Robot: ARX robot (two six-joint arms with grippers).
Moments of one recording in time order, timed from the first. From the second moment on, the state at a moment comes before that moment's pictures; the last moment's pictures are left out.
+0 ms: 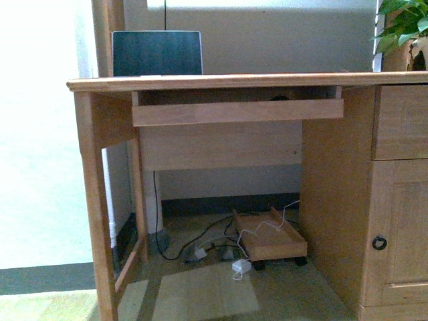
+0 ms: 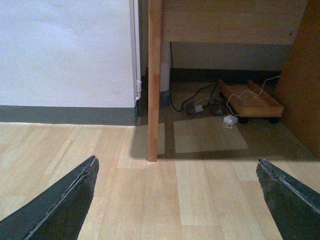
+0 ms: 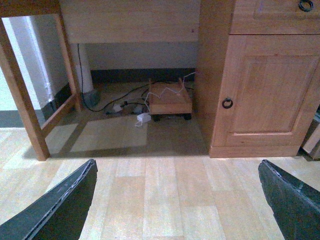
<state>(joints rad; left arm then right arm) 0.00 0.00 0.01 0.00 0.00 0.00 0.00 0.00 0.02 0.00 0.00 0.00</state>
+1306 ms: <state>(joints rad) 0.00 0.00 0.01 0.00 0.00 0.00 0.00 0.00 0.02 0.00 0.00 0.00</state>
